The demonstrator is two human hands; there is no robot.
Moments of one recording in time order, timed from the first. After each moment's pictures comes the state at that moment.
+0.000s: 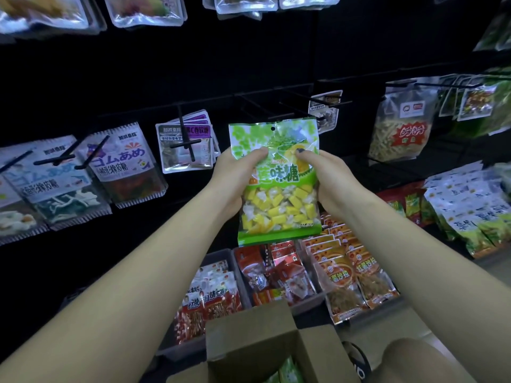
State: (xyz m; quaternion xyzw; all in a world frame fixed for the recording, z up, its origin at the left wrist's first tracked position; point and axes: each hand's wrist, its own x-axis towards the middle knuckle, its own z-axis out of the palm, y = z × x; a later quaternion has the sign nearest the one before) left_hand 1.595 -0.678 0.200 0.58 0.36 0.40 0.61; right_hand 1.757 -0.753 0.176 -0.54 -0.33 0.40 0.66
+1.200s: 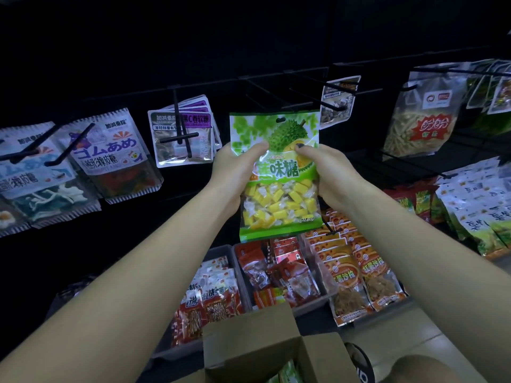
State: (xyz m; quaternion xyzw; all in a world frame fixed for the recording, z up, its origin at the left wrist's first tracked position) left_hand 1.607 -0.633 0.176 0.59 0.40 0.43 0.56; right_hand 1.777 -0.697 0.155 -0.56 -0.33 0.40 0.65
